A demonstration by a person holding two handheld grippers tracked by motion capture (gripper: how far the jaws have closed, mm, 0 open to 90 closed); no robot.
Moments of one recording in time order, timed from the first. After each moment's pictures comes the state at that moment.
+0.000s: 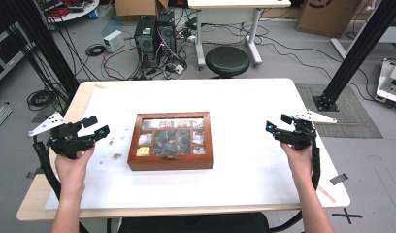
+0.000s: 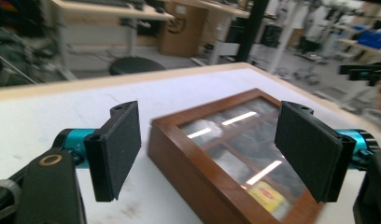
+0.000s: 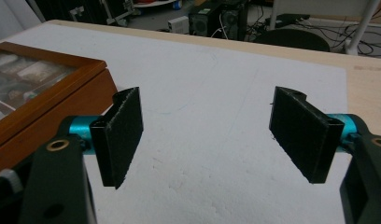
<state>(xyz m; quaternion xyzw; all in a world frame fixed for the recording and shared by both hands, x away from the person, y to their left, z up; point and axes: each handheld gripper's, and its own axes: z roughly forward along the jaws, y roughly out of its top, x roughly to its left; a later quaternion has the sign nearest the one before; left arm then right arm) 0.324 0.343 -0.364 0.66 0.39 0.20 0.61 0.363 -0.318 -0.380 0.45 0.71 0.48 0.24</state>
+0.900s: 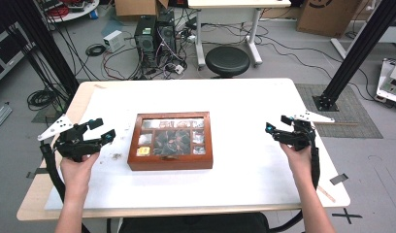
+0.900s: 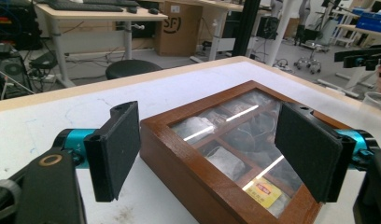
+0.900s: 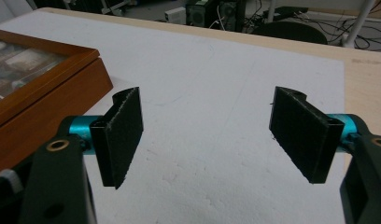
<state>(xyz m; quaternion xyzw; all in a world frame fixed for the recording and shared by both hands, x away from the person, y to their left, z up) 0.321 0.329 -0.370 0.68 0.36 0.21 0.60 0.366 -0.318 -0.383 0.46 0.72 0.47 0.24</state>
